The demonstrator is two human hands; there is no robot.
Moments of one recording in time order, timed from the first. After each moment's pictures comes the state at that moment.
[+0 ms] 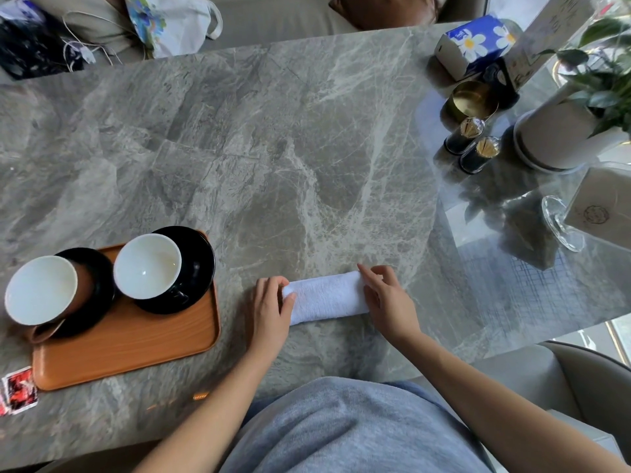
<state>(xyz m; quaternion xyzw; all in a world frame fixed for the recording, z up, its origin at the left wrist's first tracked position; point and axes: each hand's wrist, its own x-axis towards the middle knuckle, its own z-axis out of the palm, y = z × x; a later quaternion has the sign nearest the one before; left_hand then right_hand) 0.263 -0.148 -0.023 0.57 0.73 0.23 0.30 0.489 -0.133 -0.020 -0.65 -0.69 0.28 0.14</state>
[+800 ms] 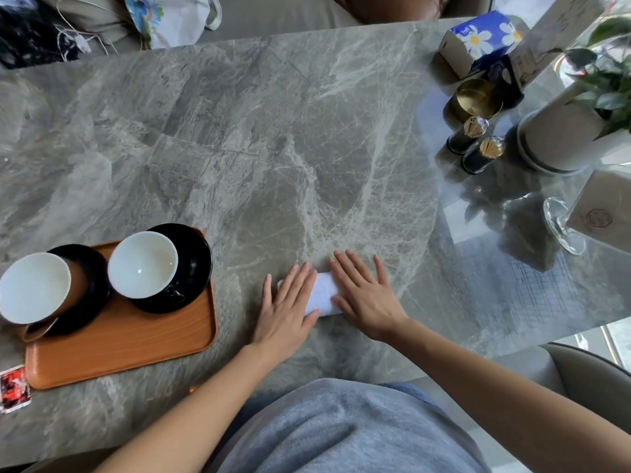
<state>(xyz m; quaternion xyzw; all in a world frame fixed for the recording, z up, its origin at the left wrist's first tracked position) 0.276 -0.147 -0.009 0.79 0.58 -0.03 0.17 0.476 -0.113 -0.017 -0.51 -0.84 0.21 -0.03</state>
